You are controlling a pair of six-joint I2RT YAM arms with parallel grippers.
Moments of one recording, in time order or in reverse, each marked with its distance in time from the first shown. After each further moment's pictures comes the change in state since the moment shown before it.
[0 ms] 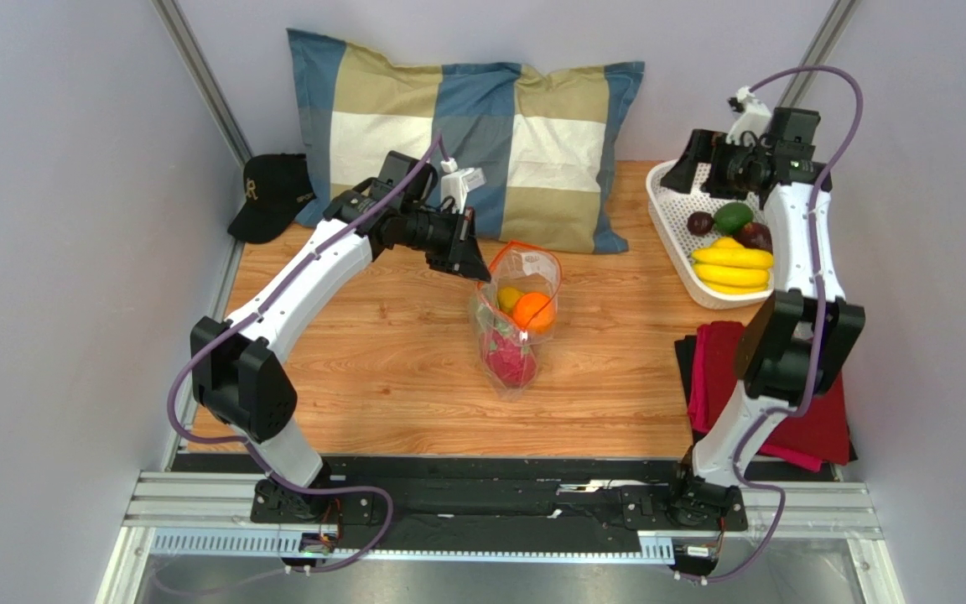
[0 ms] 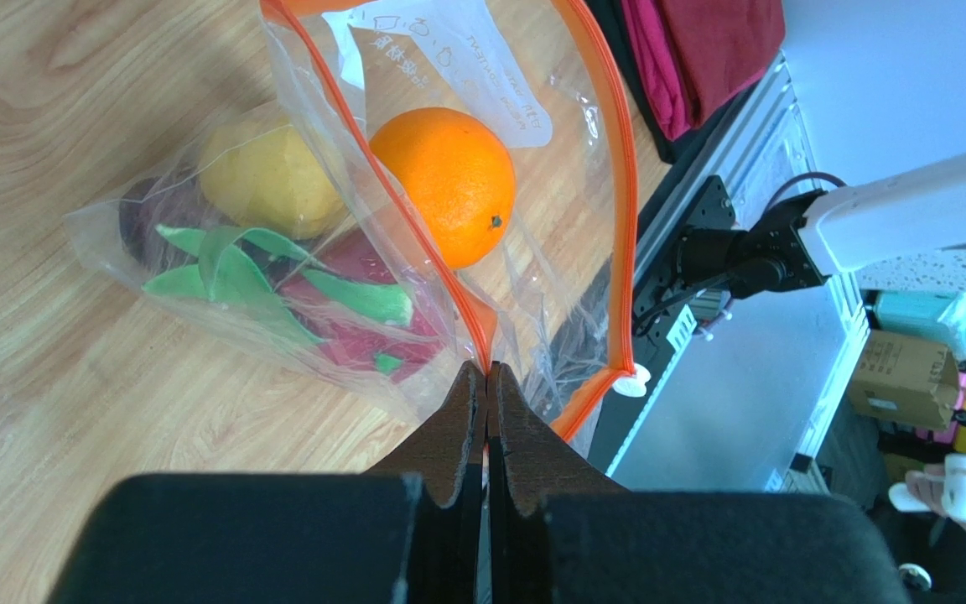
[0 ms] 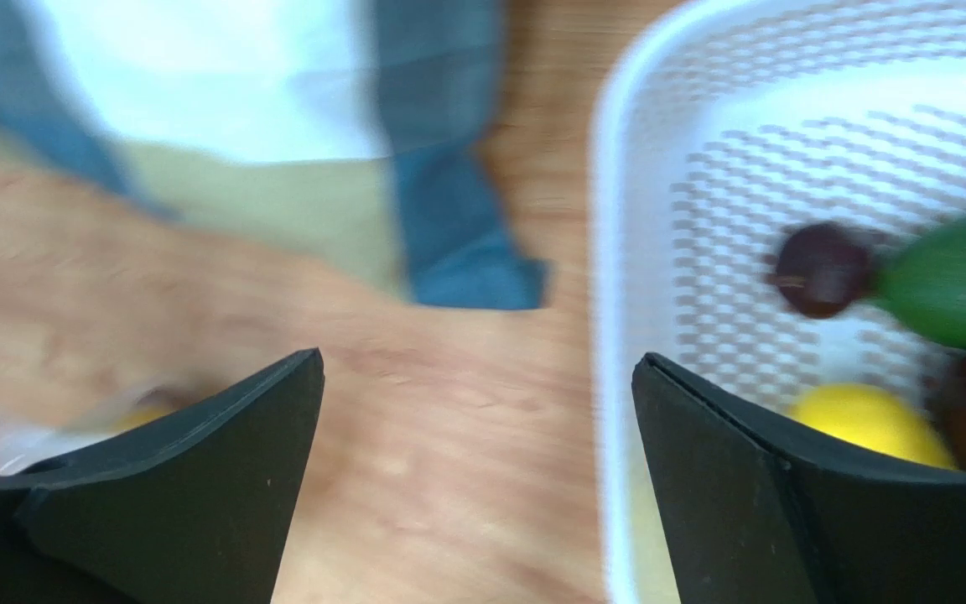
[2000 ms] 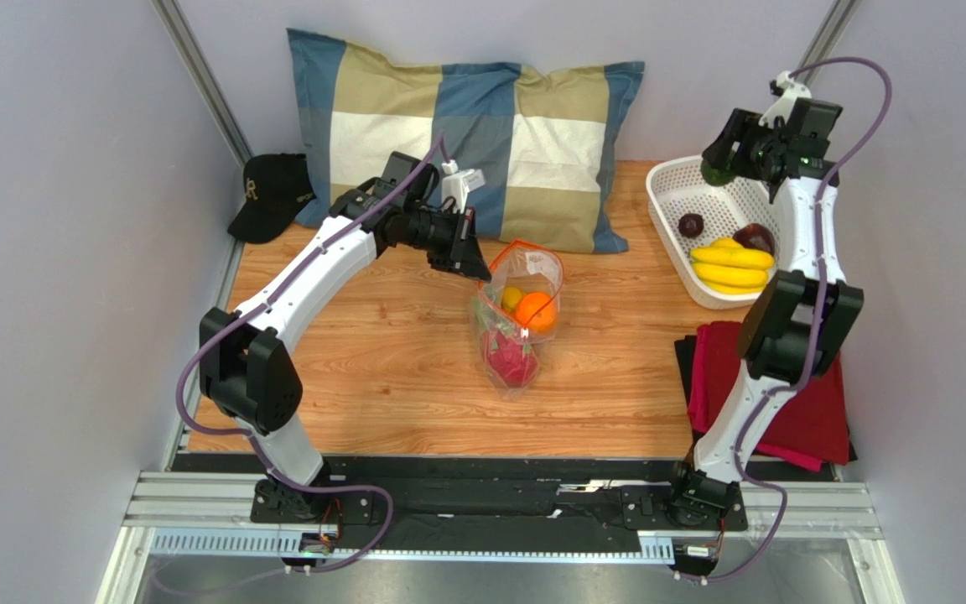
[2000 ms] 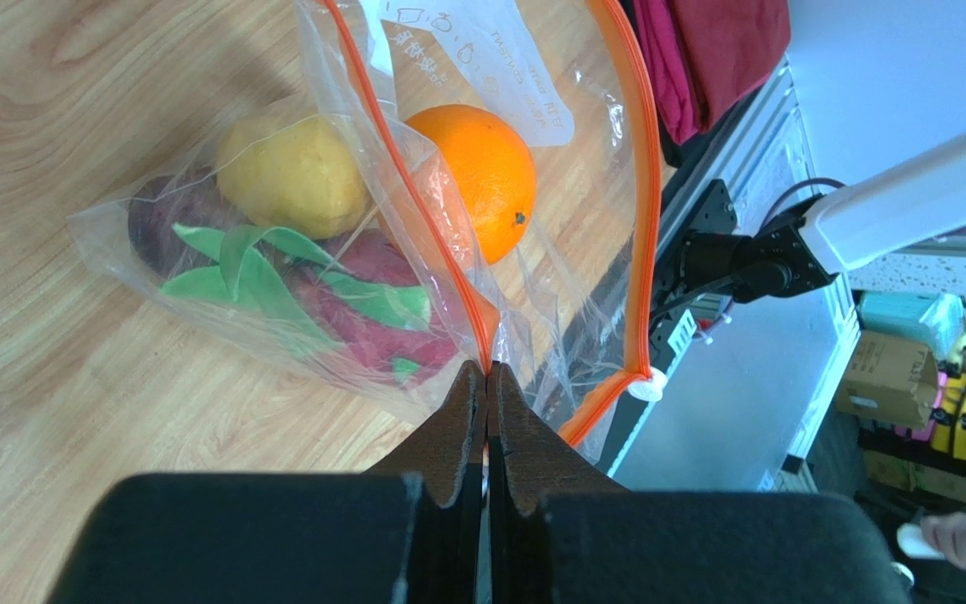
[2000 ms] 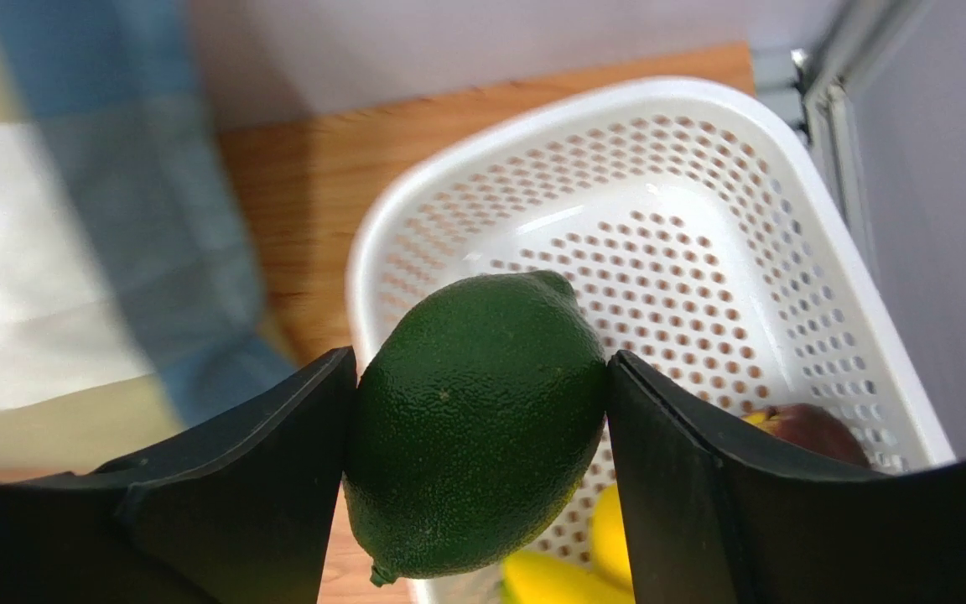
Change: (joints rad) left arm 0.014 0.040 0.000 0.015 0.014 -0.005; right arm -0.091 0.255 0.171 0.227 0.277 0.089
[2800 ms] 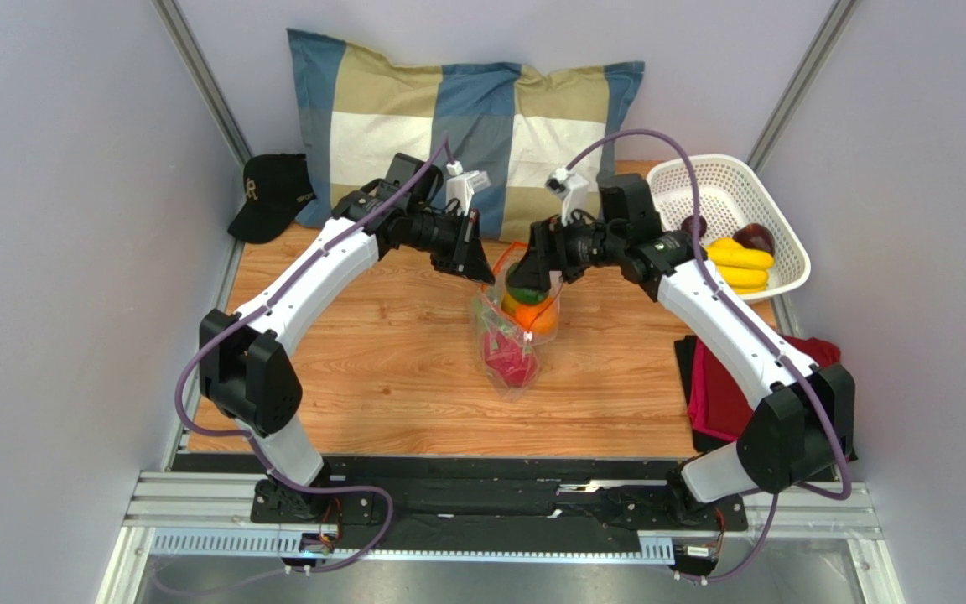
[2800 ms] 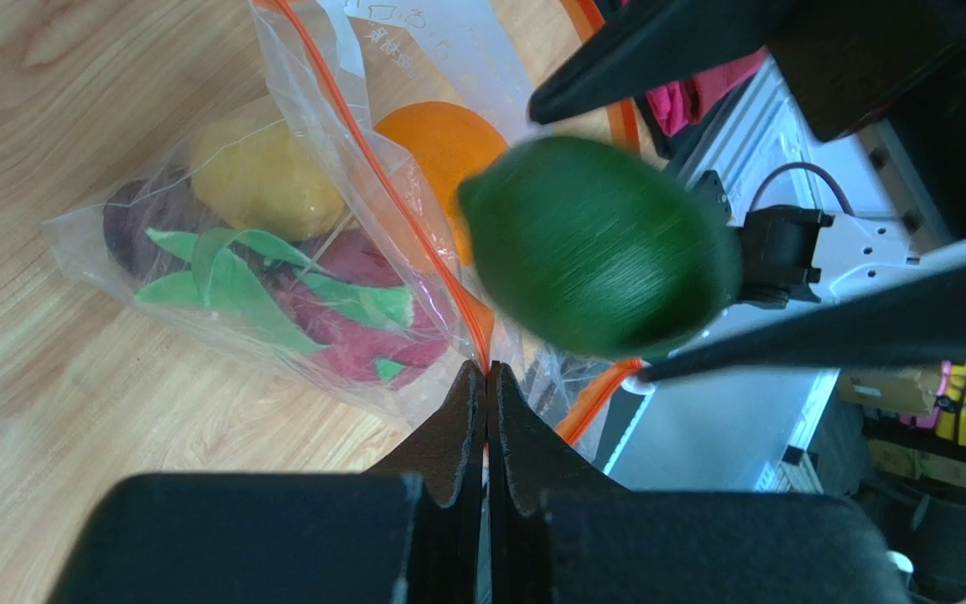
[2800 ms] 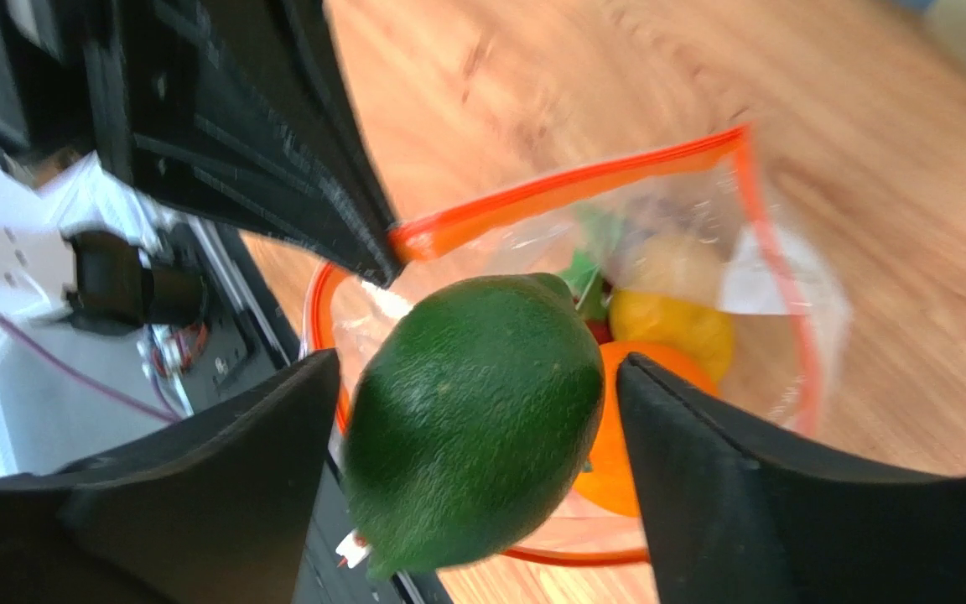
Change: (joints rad) left arm -0.020 -0.006 0.000 0.001 0.004 0.000; right arm 0.715 -0.617 -0.665 -0.006 -0.293 0.110
